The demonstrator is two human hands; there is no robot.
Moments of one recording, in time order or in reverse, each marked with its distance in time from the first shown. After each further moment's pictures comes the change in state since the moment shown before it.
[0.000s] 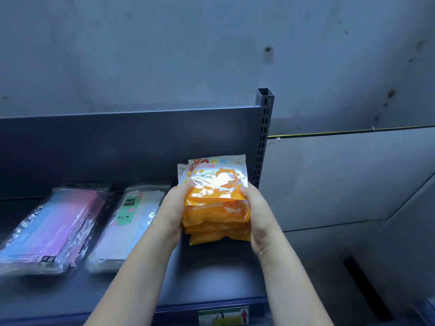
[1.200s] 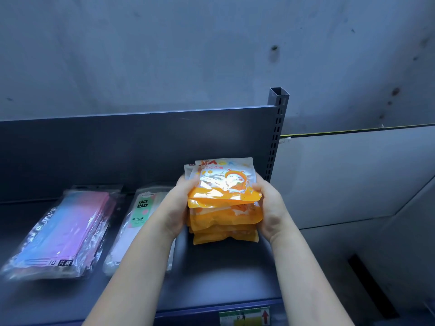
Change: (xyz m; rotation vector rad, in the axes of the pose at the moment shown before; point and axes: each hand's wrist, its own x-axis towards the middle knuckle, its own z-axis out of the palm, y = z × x) left_hand 0.024 0.017 -0.035 0.013 -0.139 0.039; right_hand 0.015 -0.010 0.017 0.129 -0.023 0.015
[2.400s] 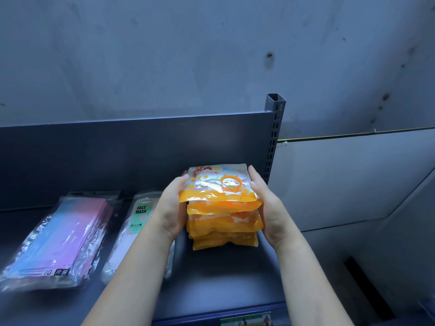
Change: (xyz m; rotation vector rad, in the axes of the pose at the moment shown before) left_hand -0.010 0.015 0.008 -0.141 -0.027 -0.019; right_hand -0.009 -0.002 -0.002 -0.132 -0.103 -0.109
